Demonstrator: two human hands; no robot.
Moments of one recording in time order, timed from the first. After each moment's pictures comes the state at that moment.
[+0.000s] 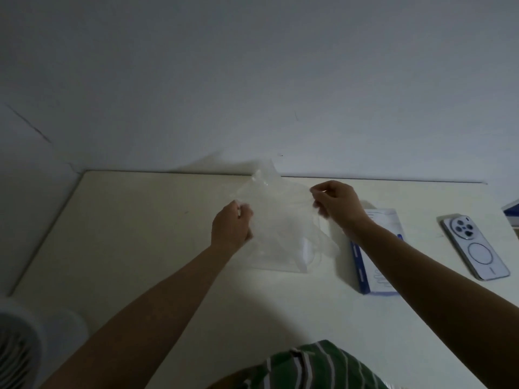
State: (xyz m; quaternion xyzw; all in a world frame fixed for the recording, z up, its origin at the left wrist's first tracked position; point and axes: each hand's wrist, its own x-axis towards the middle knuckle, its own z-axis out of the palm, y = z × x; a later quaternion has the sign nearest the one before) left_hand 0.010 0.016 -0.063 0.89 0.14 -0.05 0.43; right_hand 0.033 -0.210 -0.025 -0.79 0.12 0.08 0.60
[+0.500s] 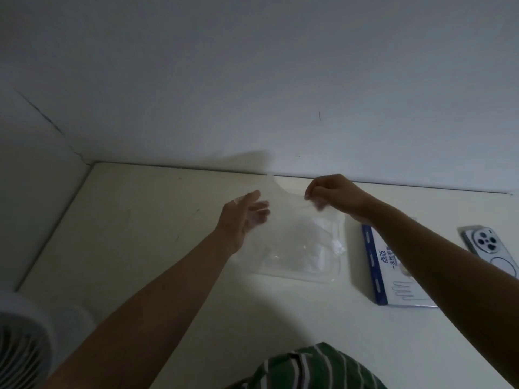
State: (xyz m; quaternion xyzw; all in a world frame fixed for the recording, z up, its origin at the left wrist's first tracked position) left_hand 0.031 0.035 -0.052 0.50 0.26 -0.15 0.82; right_hand 0.075 -0.186 -0.009 -0.82 -0.04 0.23 0.53
